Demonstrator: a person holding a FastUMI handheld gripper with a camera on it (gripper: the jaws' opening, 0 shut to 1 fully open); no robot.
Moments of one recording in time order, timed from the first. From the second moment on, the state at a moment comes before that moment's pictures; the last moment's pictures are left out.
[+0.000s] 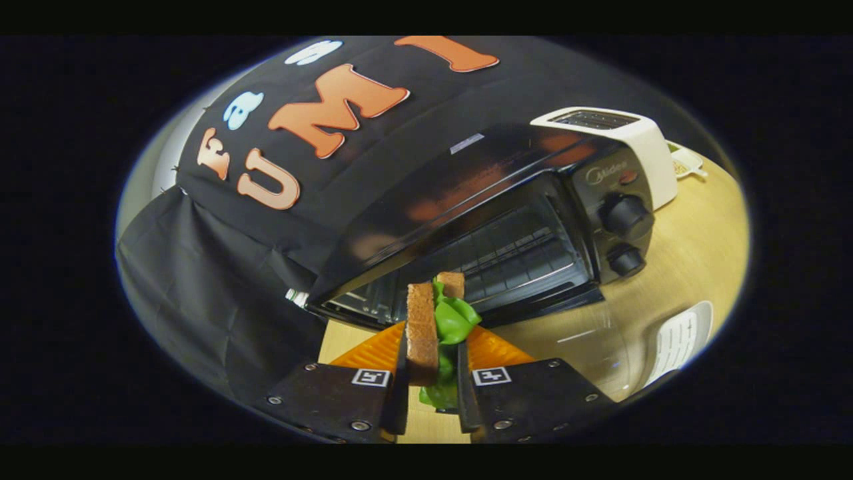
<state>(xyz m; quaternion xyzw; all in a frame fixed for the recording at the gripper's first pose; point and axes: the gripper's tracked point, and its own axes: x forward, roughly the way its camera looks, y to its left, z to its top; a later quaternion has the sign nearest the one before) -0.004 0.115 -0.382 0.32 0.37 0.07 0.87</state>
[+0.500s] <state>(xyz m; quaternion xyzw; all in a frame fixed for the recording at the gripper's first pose) 0.071 0.122 -0.400 0.37 0.28 0.02 0.88</state>
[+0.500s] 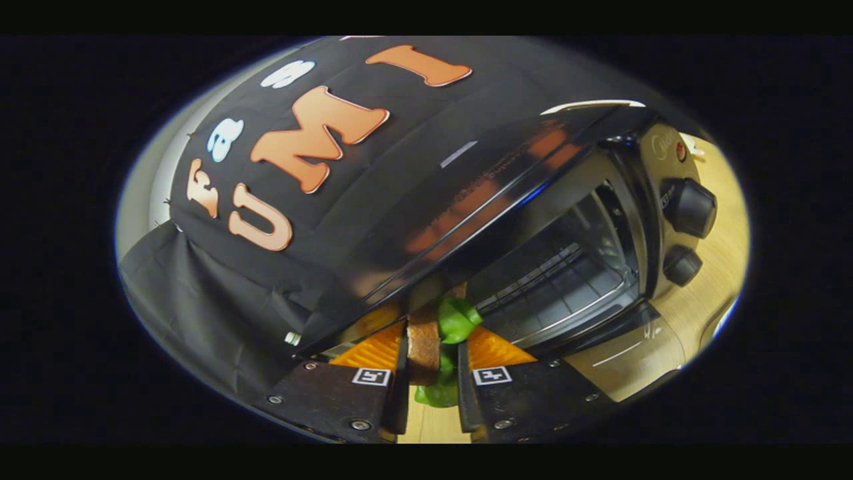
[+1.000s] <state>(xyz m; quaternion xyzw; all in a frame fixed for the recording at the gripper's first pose) 0.088 0.118 -0.415 0.28 0.25 -0.05 0.93</state>
